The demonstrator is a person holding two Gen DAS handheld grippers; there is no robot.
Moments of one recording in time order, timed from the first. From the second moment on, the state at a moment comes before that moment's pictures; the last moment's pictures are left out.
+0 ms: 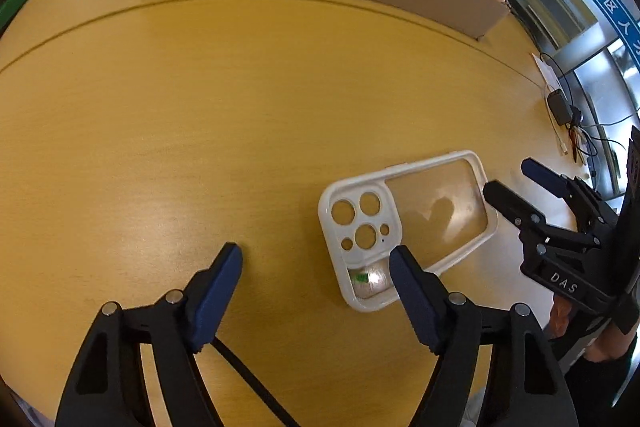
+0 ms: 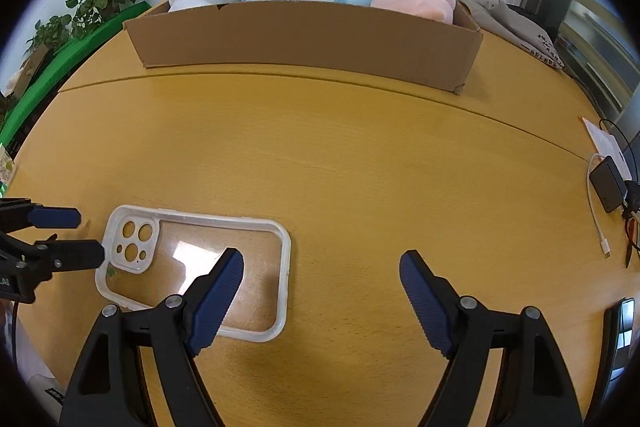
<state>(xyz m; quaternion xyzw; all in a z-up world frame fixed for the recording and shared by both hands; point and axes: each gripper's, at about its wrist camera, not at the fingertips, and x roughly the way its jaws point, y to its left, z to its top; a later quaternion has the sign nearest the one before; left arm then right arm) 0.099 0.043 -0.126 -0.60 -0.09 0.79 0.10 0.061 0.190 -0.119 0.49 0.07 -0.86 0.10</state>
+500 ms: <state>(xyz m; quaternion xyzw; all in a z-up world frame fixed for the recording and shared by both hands) 0.093 0.043 -0.126 -0.59 -0.07 0.80 0.09 0.077 0.171 -0.132 0.49 0.08 -0.86 0.13</state>
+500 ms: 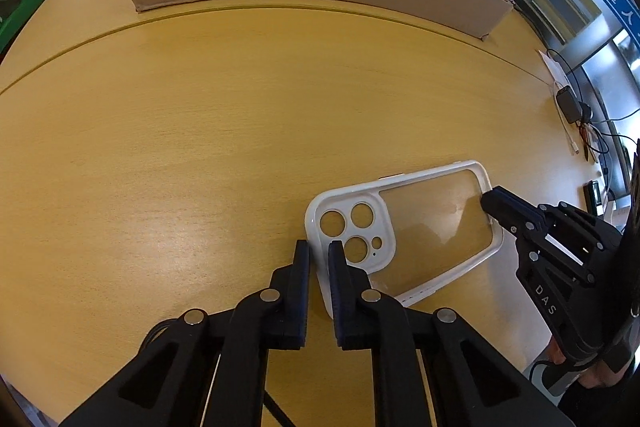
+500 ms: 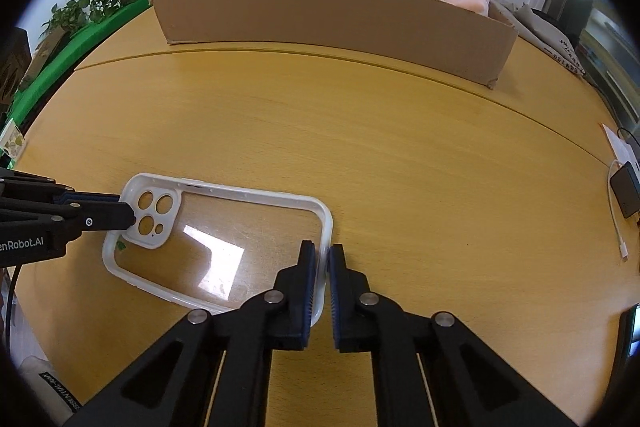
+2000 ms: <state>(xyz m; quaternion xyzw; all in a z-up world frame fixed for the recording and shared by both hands) -0.299 -0.010 0.034 -0.44 0.00 0.89 0.11 -0.276 0.163 0.036 0.34 0.03 -0.94 0.07</state>
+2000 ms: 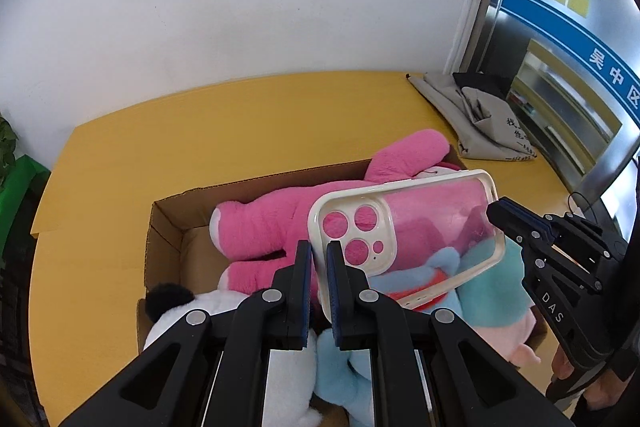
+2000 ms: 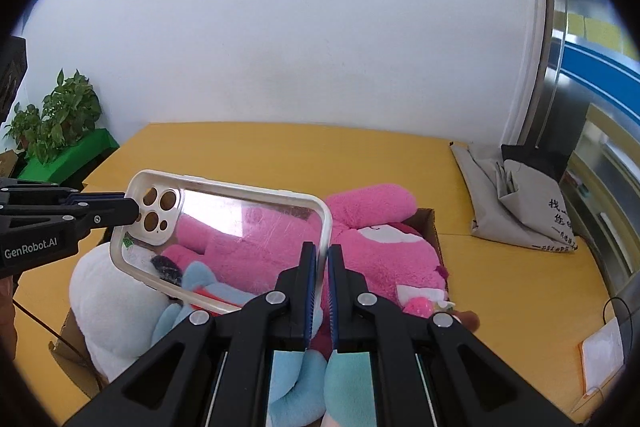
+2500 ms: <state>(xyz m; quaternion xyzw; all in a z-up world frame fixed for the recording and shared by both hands) -0.332 -0.030 -0.007 -0.48 -0.07 0.87 0.09 -0.314 0.159 -0.023 0.40 0.05 -0.92 0.04</state>
